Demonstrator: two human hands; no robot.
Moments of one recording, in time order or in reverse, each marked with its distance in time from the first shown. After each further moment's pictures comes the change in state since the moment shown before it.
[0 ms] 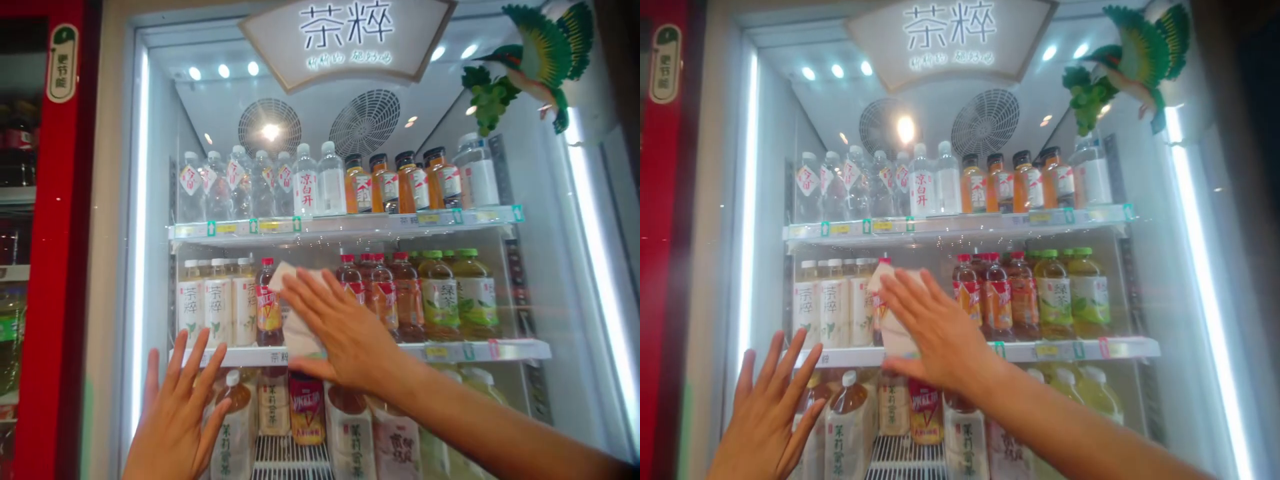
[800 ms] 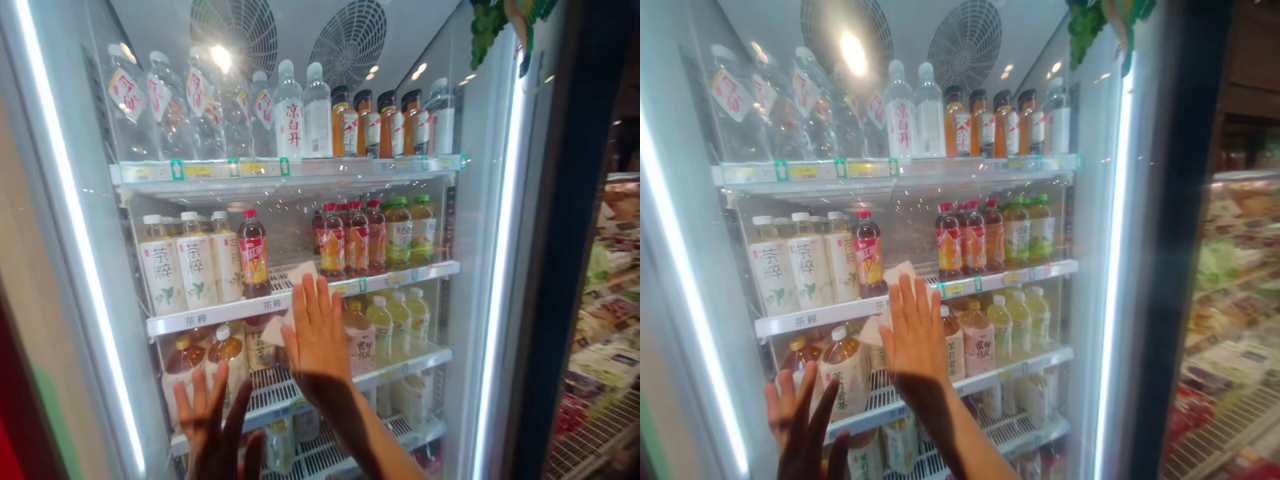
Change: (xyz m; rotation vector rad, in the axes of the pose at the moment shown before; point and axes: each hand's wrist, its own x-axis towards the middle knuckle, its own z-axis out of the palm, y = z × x) left_hand -0.096 0.044 0.026 -0.359 0.016 -0.074; right_hand -0.042 -0.136 0.085 -0.178 0.130 0.633
